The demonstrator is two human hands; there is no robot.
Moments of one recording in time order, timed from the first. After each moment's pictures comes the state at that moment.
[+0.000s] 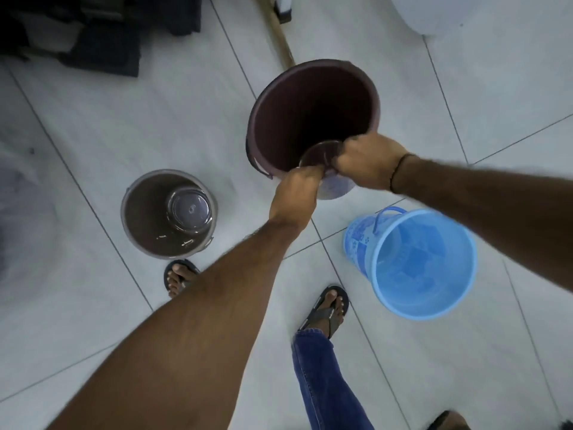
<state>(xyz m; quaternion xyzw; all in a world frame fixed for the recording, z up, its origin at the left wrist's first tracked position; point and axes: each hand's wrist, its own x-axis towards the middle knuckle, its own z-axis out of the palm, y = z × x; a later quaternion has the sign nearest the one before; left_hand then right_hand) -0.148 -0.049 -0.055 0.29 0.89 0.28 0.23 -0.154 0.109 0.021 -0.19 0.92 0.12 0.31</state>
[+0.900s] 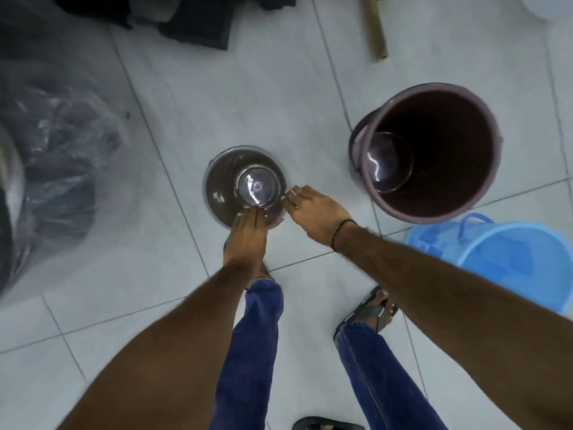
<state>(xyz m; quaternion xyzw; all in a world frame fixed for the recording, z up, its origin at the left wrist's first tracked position) -0.128 -0.318 -0.109 0.19 0.94 0.02 0.29 -0.144 -0.128 -0.082 -0.25 0.93 -0.01 0.27</state>
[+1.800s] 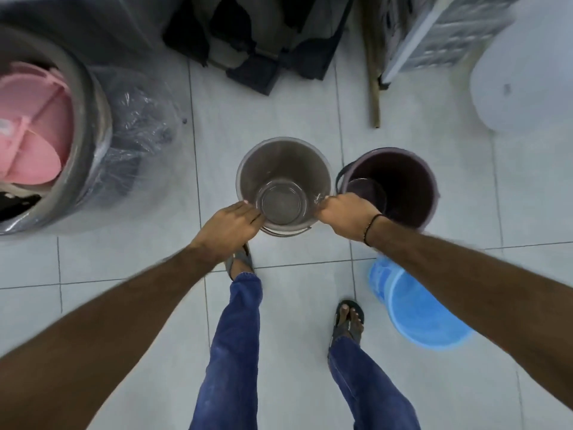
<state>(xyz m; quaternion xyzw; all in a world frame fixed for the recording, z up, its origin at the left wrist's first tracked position) -0.118 -0.314 0.127 0.40 0.89 -0.08 0.19 -0.128 -0.046 0.113 -0.35 0.89 0.07 0.28</state>
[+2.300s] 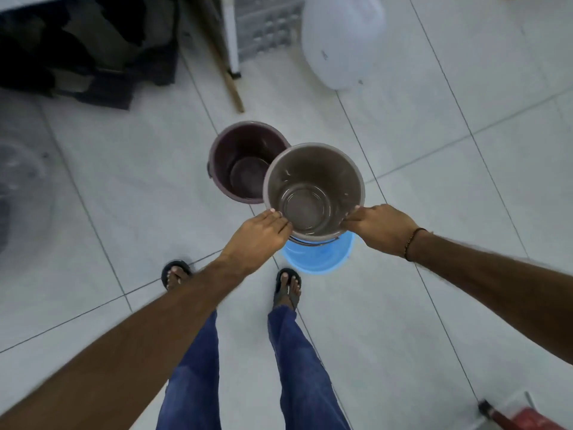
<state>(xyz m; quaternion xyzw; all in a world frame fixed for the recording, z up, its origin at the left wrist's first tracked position) 0.049 -0.034 0.185 0.58 0.81 0.08 0.05 0.138 0.229 0.241 -0.15 0.94 0.06 0.31</state>
